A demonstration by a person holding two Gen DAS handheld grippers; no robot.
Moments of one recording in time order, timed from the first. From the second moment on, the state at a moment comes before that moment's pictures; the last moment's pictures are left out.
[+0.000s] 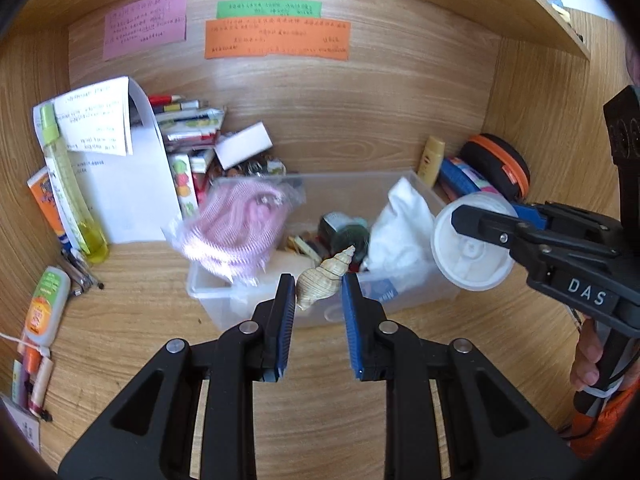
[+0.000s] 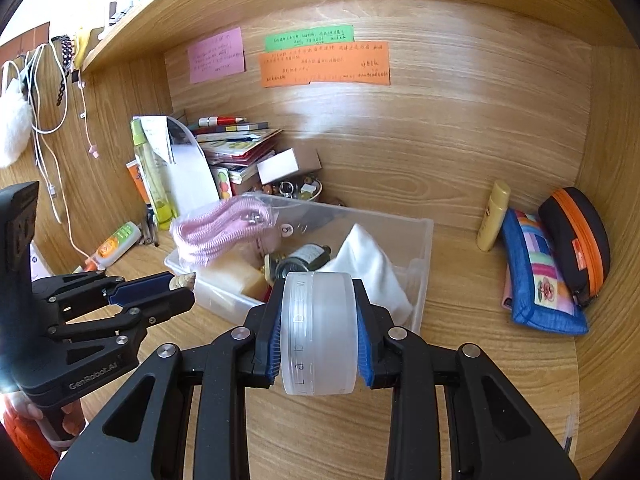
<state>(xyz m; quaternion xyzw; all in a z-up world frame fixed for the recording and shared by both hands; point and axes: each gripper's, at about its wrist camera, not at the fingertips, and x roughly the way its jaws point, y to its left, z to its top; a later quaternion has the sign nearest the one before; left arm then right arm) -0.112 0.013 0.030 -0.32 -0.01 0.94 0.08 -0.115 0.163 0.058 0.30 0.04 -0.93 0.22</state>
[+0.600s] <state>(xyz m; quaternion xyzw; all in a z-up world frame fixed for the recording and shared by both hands) -0.166 0.000 0.035 -0.33 -0.03 0.94 0.09 -0.165 0.140 0.063 0.30 0.03 -0.93 0.22</state>
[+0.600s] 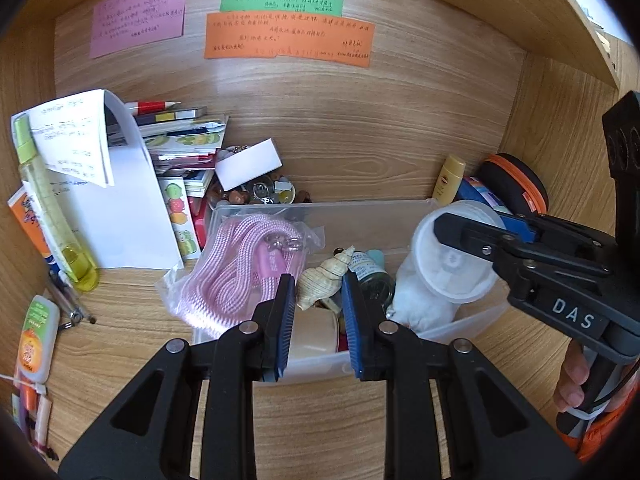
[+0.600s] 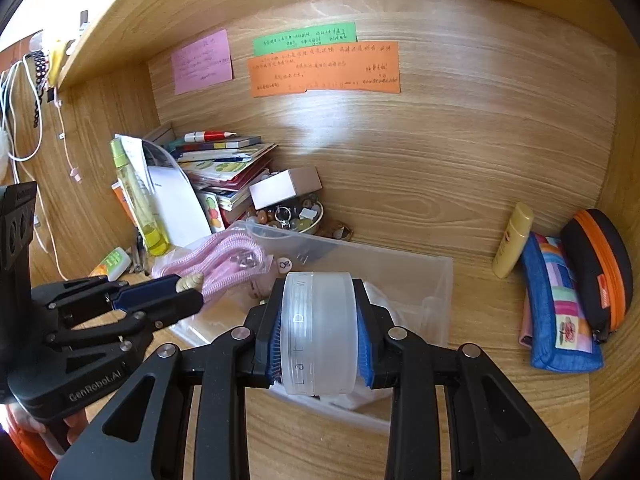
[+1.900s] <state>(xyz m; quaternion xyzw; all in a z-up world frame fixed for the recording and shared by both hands) -0.200 0.045 0.004 -0.36 0.06 0.93 0.10 -0.210 0.122 0.028 0.35 0.04 -0.91 0.22</state>
